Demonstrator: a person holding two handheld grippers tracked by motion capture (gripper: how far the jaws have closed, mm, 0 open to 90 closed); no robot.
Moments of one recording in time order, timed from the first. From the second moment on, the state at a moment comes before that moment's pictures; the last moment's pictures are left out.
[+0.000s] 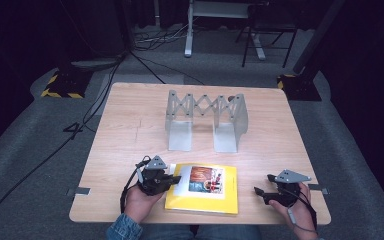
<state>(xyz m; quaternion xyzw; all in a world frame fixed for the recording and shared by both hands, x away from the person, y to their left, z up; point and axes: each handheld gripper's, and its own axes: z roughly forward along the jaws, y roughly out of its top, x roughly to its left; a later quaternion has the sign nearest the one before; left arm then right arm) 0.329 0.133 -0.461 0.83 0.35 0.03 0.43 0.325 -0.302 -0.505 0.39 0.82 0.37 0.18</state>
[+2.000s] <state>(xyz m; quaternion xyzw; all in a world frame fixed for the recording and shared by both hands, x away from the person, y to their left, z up) 0.355 0.057 -0.353 0.82 0.27 0.00 0.50 0.279 -0.174 -0.486 -0.01 0.81 0.21 0.54</state>
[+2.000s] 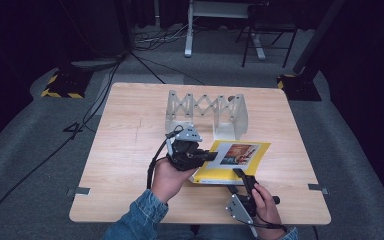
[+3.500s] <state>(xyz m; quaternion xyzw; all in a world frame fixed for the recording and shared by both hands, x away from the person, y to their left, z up) 0.332 0.160 -0.395 0.78 0.38 0.10 0.49 0.279 -0.180 -0.443 0.08 0.82 0.32 0.47</state>
